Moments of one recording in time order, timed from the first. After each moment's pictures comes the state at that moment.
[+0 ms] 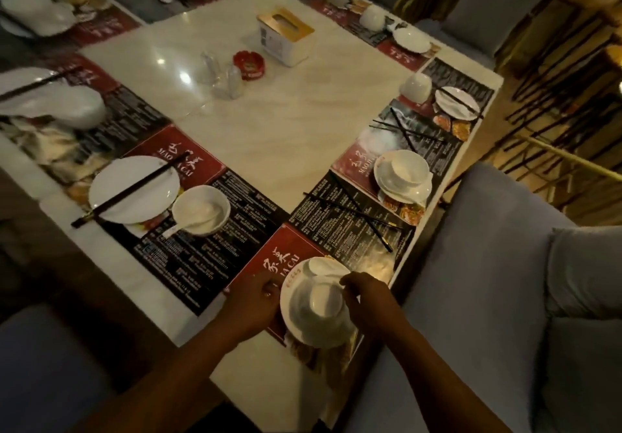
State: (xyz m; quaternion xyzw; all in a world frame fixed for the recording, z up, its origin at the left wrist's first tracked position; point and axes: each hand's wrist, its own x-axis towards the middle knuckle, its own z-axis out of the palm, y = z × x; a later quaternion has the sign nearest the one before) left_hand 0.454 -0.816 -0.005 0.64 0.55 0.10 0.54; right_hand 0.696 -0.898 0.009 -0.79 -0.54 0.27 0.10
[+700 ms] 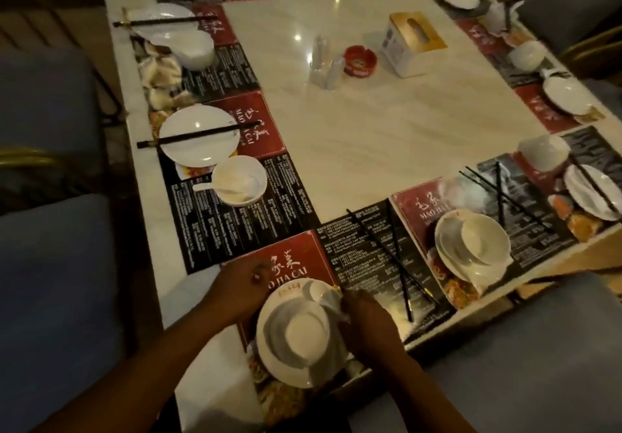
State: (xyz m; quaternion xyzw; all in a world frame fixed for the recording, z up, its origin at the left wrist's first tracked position) left_hand 0.496 -0.817 -0.012 0.47 0.71 0.19 0.48; right_hand 0.760 -0.821 -0.032 -0.61 -0.74 0.27 -0.07
